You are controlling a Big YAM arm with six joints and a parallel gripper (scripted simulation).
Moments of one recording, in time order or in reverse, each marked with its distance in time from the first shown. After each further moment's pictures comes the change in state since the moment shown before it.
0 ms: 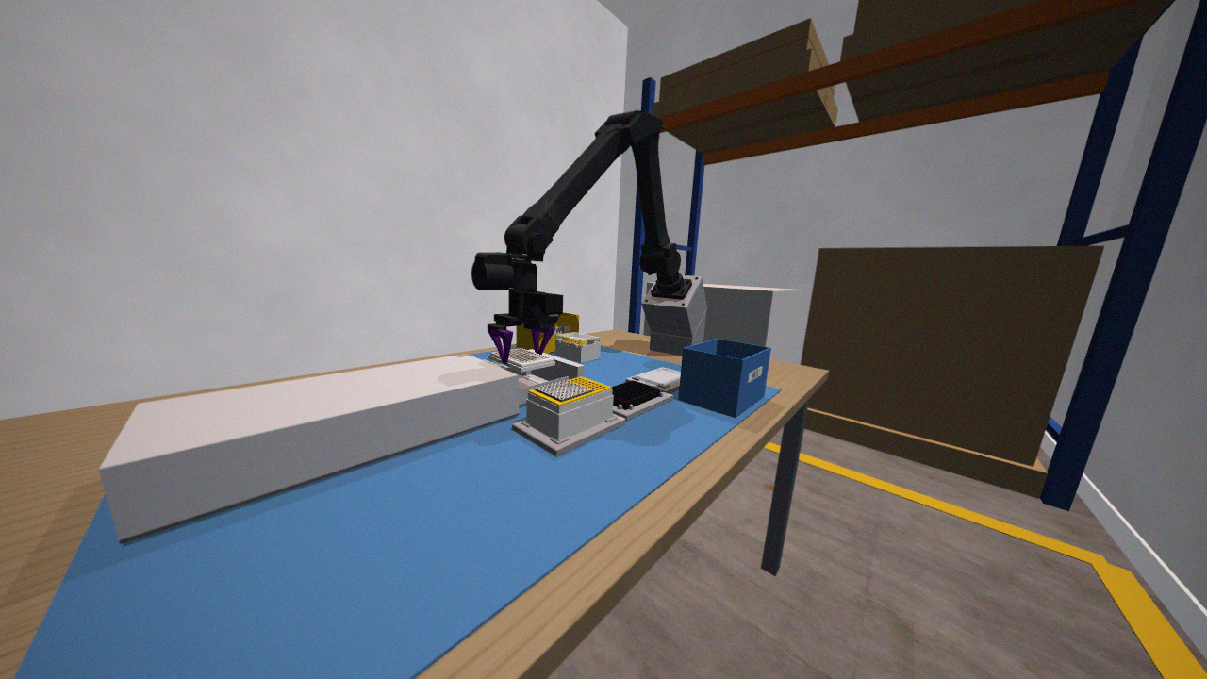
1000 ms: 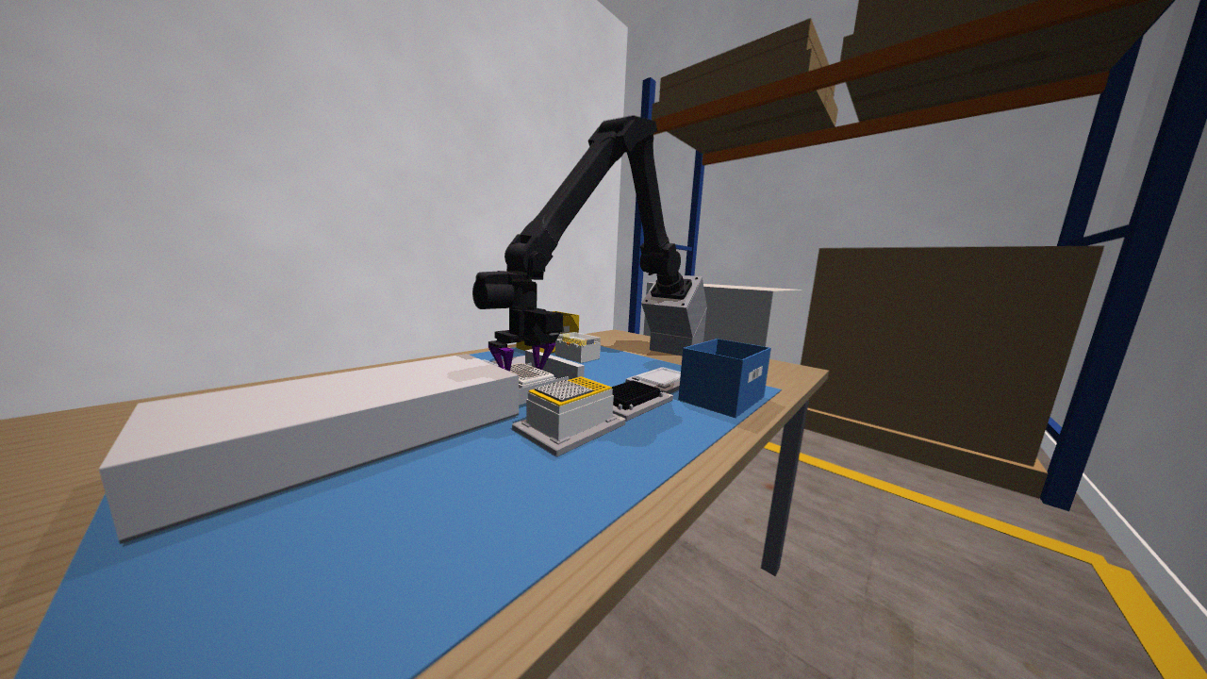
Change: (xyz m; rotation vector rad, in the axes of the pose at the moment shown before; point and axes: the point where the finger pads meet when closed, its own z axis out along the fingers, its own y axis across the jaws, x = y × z) arm 0.000 0.002 0.036 -0.005 0.000 0.001
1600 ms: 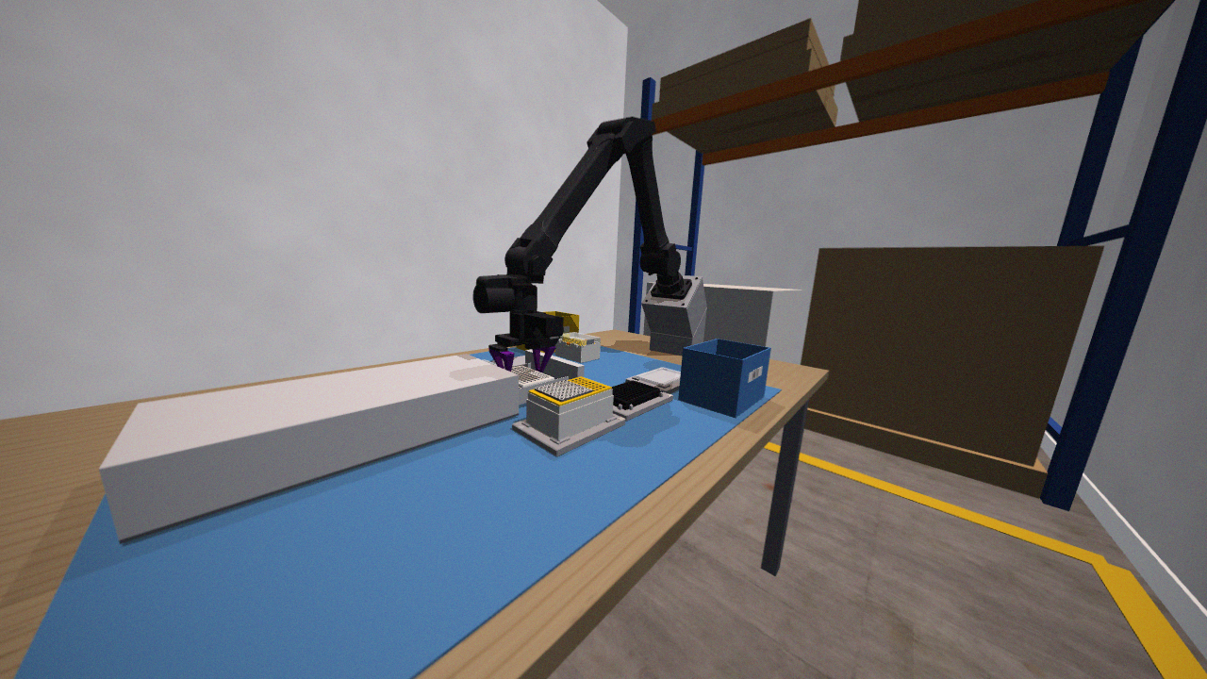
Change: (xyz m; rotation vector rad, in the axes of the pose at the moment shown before) arm 0.000 0.001 0.007 -0.004 0.000 0.000
